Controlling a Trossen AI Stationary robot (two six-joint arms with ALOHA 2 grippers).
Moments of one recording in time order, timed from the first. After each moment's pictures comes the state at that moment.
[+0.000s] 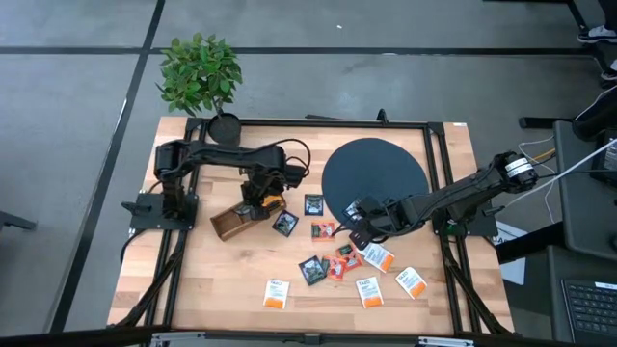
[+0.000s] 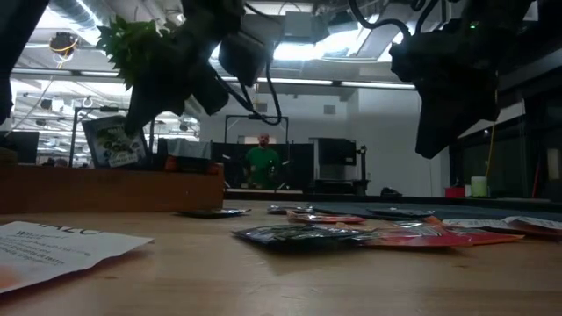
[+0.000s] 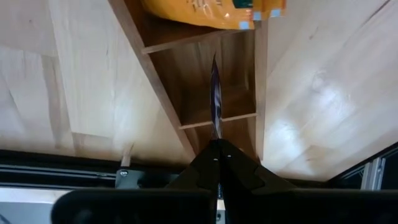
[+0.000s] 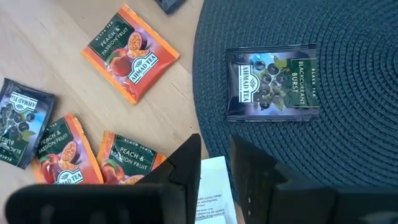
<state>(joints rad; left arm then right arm) 0.16 1.87 1.45 -1.57 0.15 -0.15 0.32 1.48 0.92 -0.67 0.31 1.07</state>
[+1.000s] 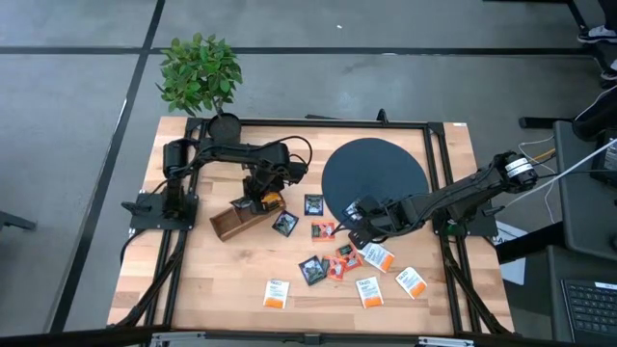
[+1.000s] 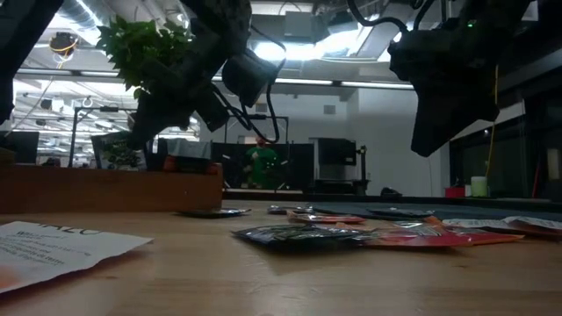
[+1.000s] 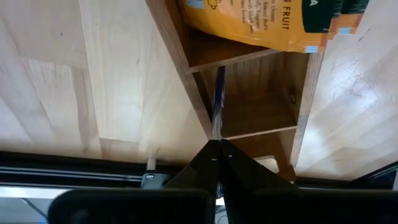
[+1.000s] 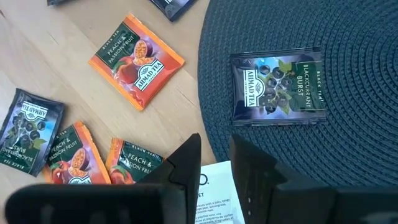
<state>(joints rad) 0.21 1.94 1.44 -1.57 0.08 -0.06 0.32 1.48 0.92 -0.65 0.32 1.10</state>
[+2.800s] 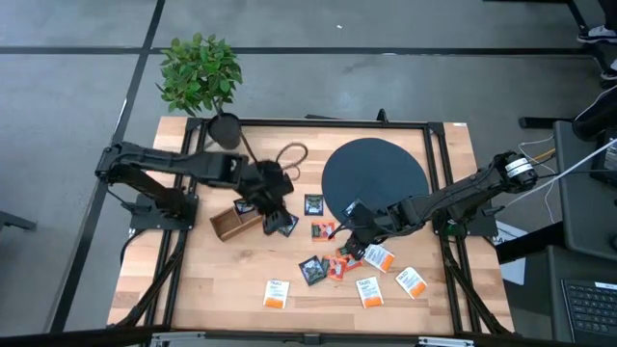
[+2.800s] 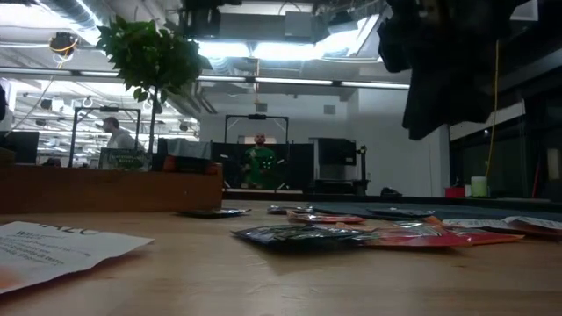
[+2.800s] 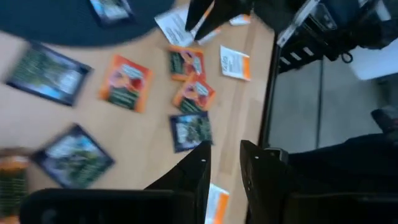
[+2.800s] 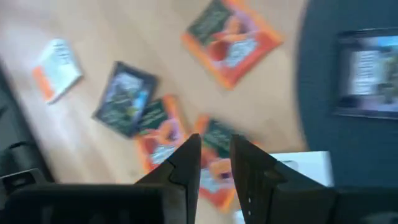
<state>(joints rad) -0.06 1.41 1.30 -0.67 0.27 -0.65 0.33 1.48 0.92 -0.44 0.10 1.06</state>
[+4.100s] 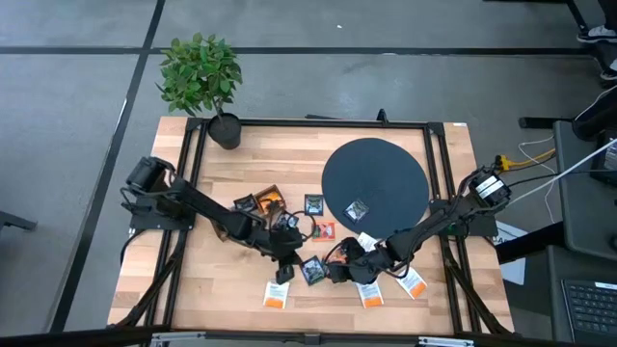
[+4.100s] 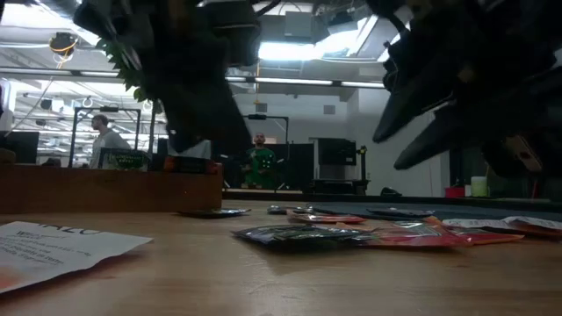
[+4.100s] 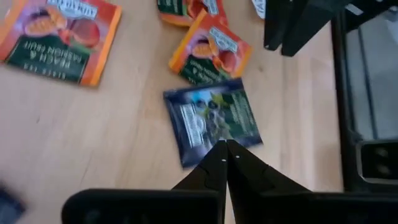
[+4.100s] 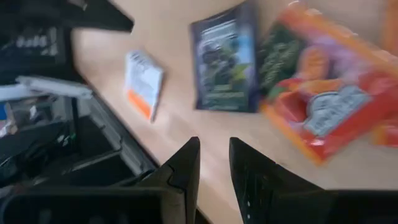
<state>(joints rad) -0.36 1.74 0.93 0.05 -0.04 -0.68 0.54 1.78 0.92 0.11 0.20 1.76</state>
